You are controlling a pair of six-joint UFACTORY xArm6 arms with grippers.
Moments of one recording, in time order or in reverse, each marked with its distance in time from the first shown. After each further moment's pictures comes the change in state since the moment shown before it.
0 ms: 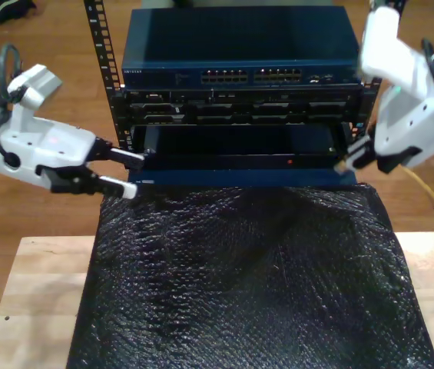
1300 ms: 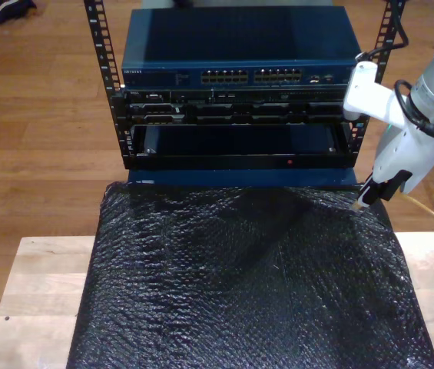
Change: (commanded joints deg) left arm 24.9 -8.3 7.1 46.8 -7.5 45.7; right arm 0.7 6.5 -0.8 -4.9 1.6 5.8
